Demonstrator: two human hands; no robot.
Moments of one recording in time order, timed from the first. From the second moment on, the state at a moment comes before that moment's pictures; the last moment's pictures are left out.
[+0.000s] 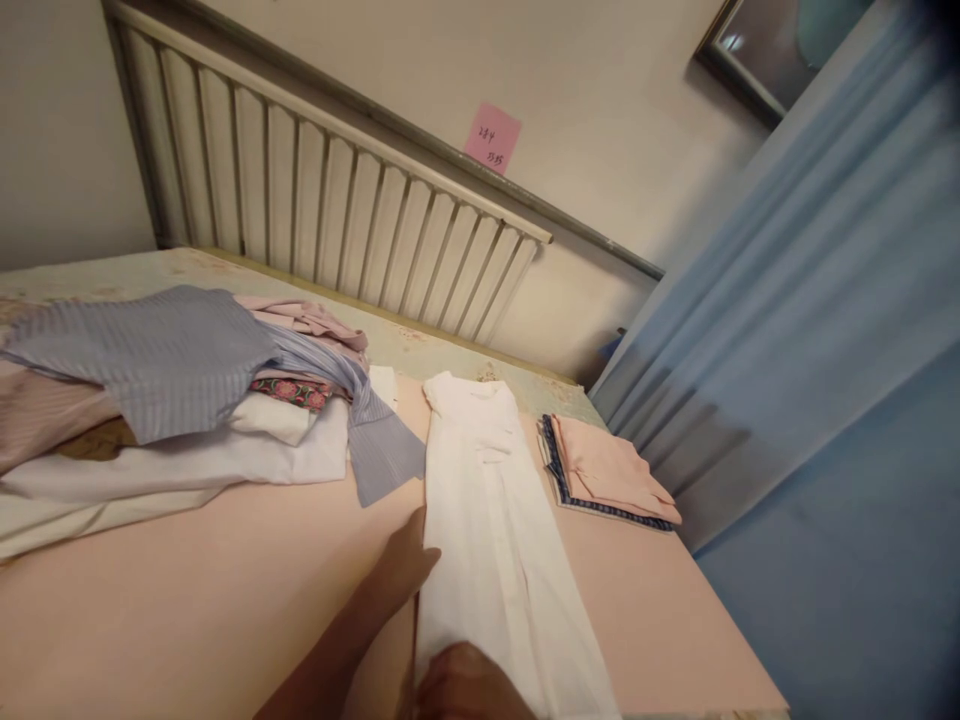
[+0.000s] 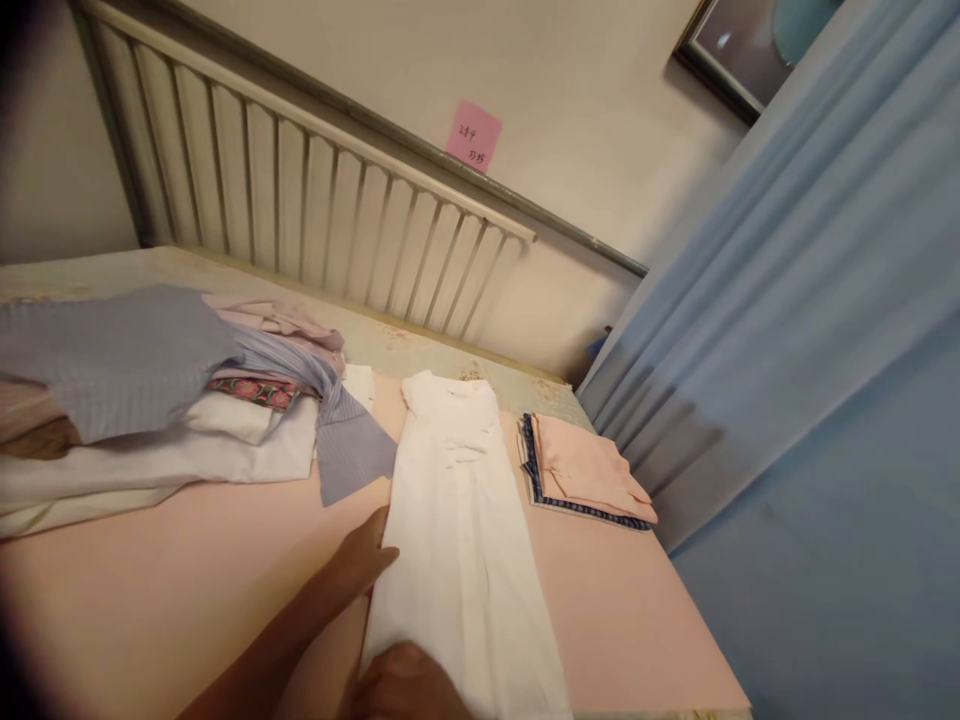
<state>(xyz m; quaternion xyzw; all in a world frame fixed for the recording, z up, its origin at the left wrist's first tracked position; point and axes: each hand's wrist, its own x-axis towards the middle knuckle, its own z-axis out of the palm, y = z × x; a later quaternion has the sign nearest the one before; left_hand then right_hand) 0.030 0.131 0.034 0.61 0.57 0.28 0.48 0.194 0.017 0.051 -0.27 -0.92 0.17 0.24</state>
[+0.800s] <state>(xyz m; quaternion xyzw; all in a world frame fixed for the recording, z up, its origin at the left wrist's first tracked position) 0.034 0.143 0.033 0.57 0.58 0.30 0.50 0.114 0.447 0.099 -0.59 -0.80 -0.05 0.06</state>
